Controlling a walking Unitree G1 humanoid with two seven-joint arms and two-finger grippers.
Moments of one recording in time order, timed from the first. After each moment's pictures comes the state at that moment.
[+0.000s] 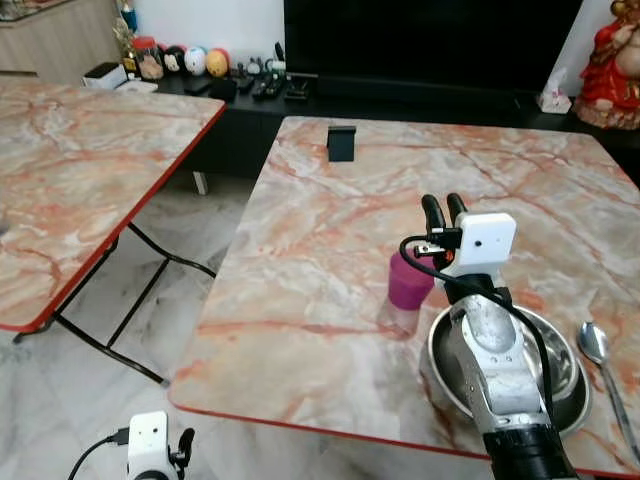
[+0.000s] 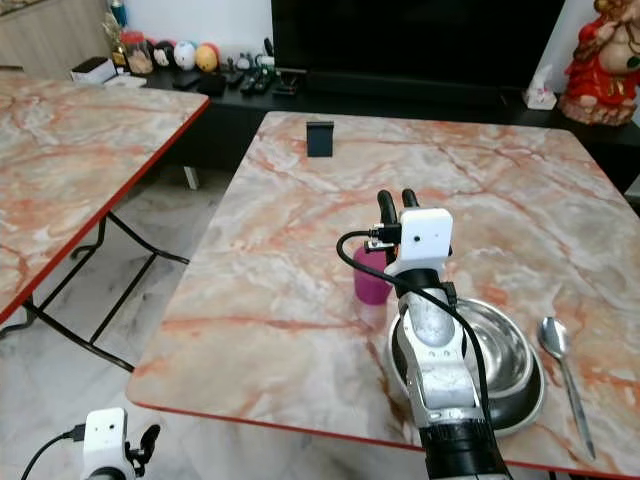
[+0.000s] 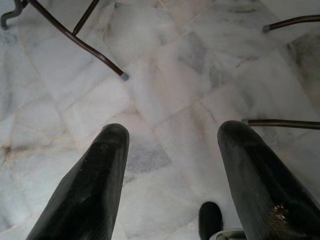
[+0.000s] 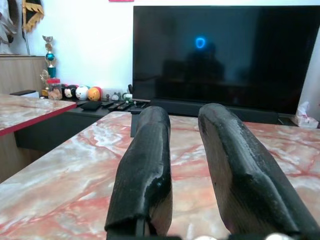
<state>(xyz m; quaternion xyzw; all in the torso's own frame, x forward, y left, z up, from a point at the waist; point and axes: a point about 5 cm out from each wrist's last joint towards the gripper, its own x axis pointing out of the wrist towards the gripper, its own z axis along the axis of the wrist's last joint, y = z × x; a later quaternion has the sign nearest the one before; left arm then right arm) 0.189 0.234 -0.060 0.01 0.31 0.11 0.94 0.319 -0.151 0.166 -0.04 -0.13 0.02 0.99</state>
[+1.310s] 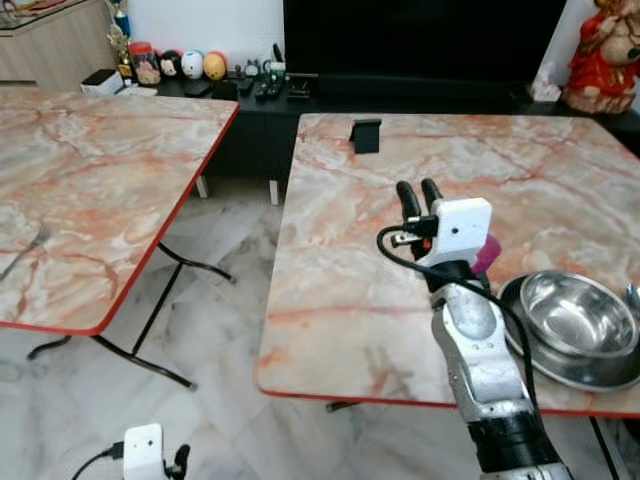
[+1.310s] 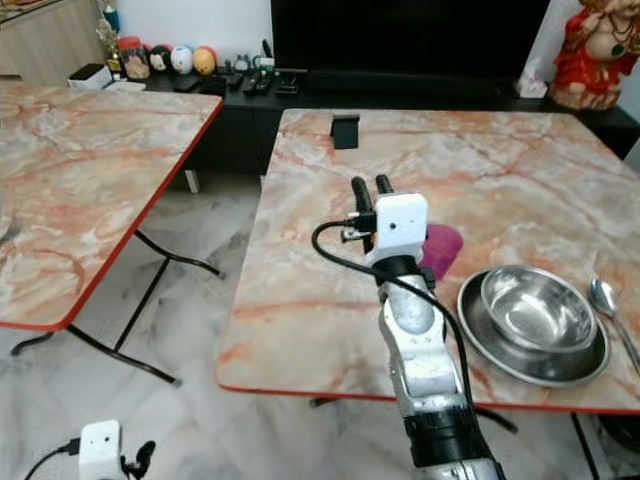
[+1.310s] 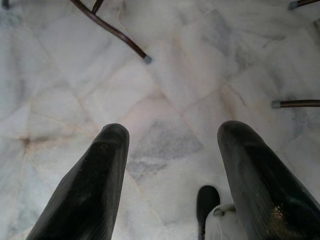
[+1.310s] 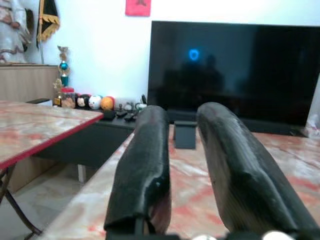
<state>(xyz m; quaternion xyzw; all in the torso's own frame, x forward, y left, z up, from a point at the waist) 0.175 0.231 -0.071 -0.01 0.35 0.12 0.93 0.325 -0.134 0.179 -0.04 -0.15 0.06 0.99</state>
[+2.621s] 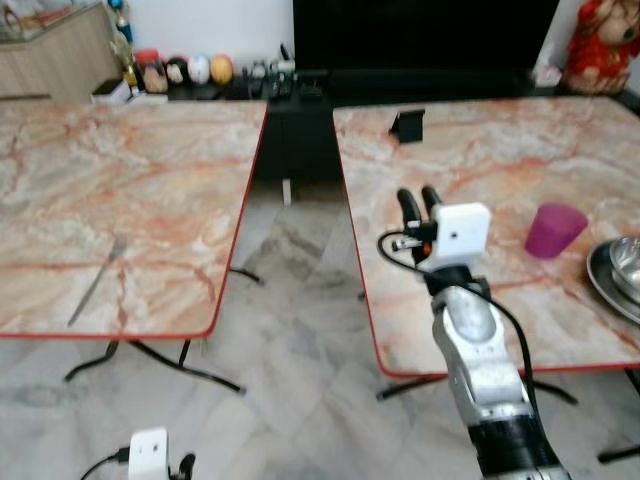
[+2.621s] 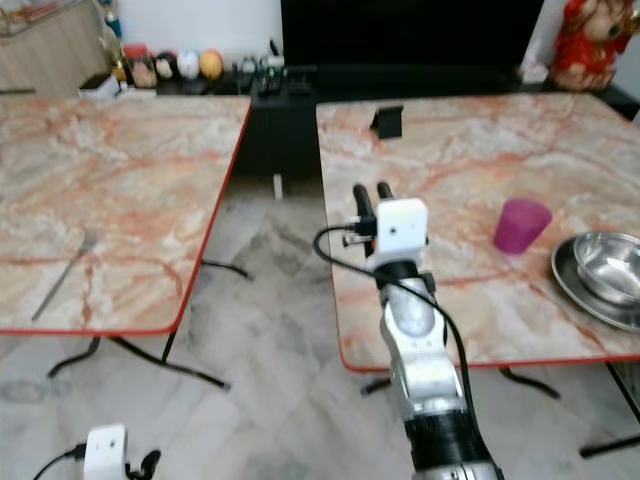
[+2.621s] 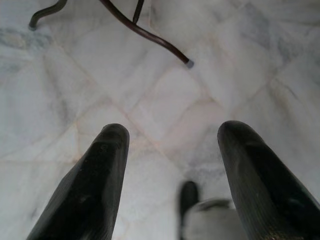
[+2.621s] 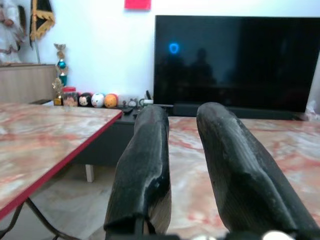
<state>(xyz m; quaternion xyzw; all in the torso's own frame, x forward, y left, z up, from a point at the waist) 0.179 0.233 -0.070 0.00 0.36 0.11 0.93 0.325 -0.126 0.174 -0.04 -0.14 0.07 0.99</state>
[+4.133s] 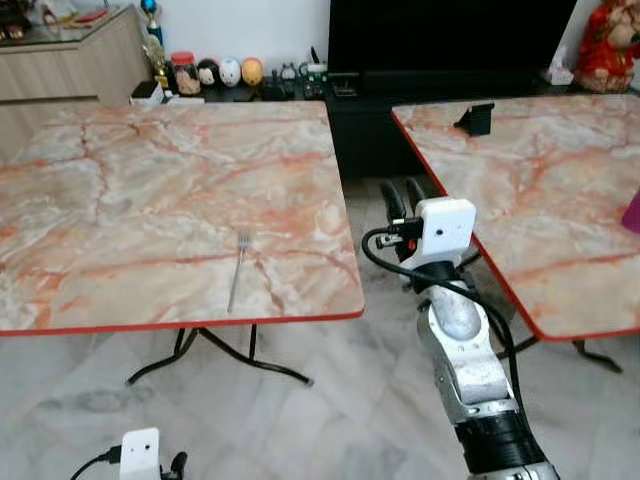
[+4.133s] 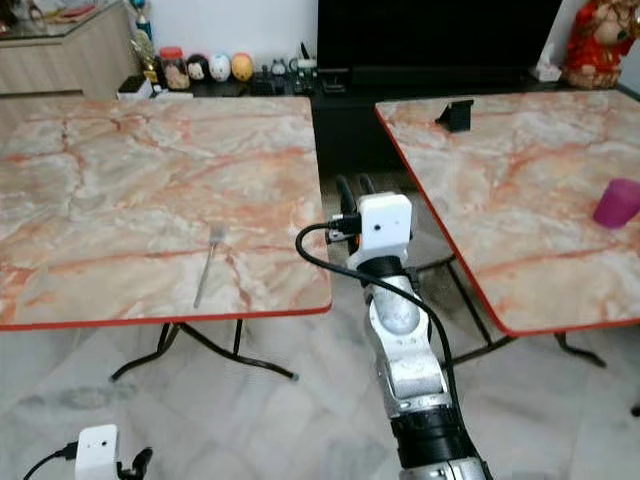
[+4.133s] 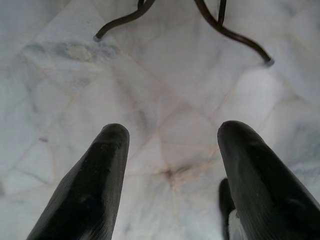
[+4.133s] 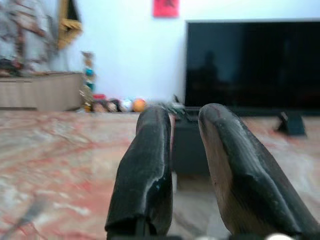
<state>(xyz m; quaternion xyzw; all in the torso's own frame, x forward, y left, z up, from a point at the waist) 0.173 0.236 -0.072 0.00 0.36 0.11 0.93 0.324 -0.118 0.176 -0.03 -0.15 0.08 0.98</state>
